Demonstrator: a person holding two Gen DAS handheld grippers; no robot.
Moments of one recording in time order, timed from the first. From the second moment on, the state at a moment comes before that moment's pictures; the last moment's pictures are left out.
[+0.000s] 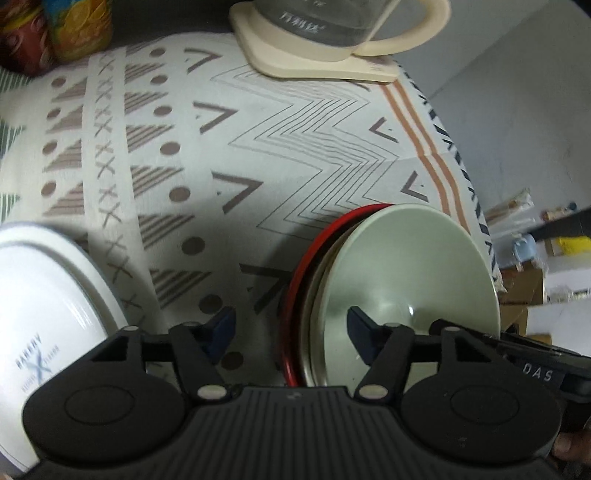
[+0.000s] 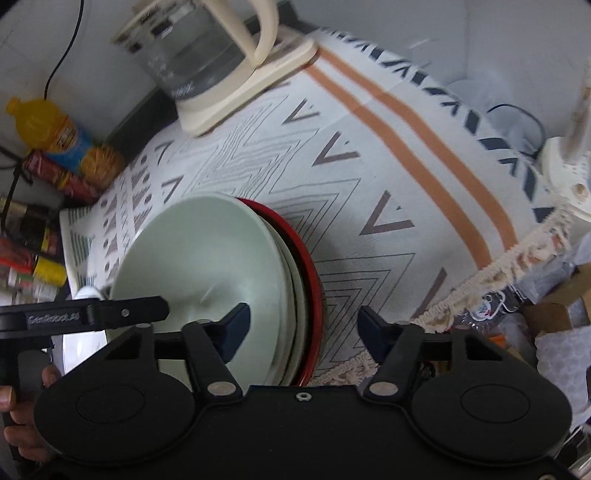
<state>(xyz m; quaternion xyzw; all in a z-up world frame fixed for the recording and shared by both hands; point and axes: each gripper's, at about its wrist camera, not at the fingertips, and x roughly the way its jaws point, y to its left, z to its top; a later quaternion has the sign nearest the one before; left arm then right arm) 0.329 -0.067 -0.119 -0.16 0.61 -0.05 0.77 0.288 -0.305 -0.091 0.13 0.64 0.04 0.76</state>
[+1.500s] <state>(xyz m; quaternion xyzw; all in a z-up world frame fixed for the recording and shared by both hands) 0.295 -0.025 -0.075 -0.22 0.55 -0.07 0.80 0.281 -0.274 -0.055 0.16 0.59 0.08 0.78</state>
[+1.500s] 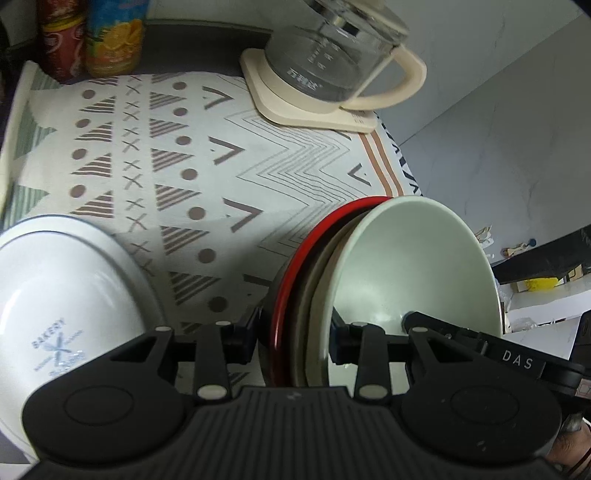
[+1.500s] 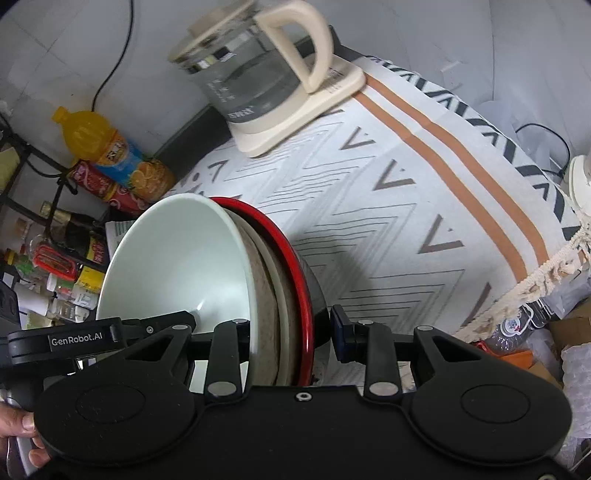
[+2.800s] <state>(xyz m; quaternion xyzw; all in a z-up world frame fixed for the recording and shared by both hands) 0.233 0.126 -0.059 -0.26 0.51 0.00 0.82 0.272 -0.116 -0.051 0.13 0.60 0.15 0.78</state>
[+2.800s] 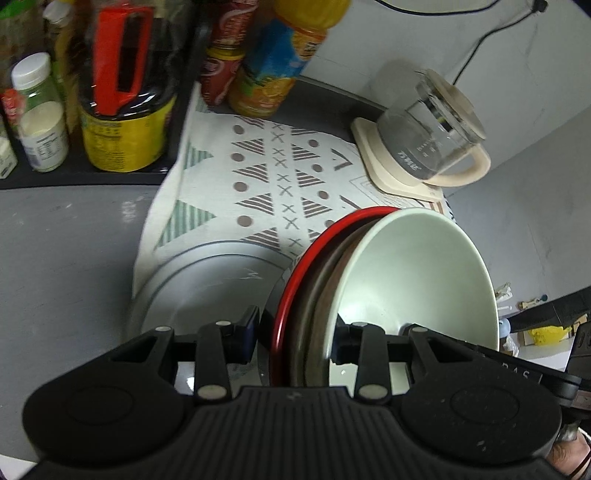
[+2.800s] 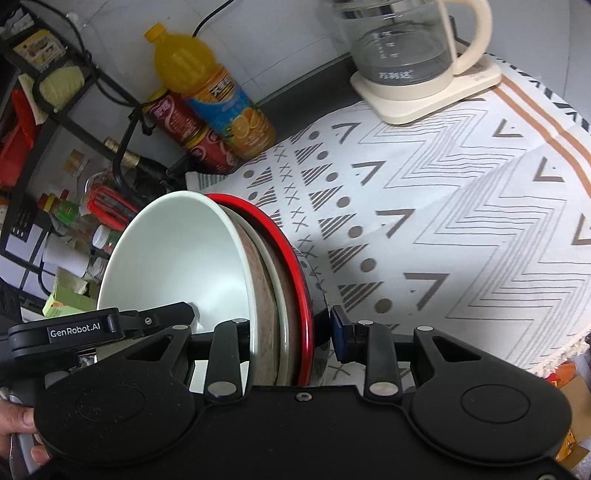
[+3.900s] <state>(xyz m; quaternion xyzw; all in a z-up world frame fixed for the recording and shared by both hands) 0.215 0.173 -0.112 -0.30 0.54 0.06 0.78 0.275 -0.057 -0.113 0.08 0.66 0.17 0.73</state>
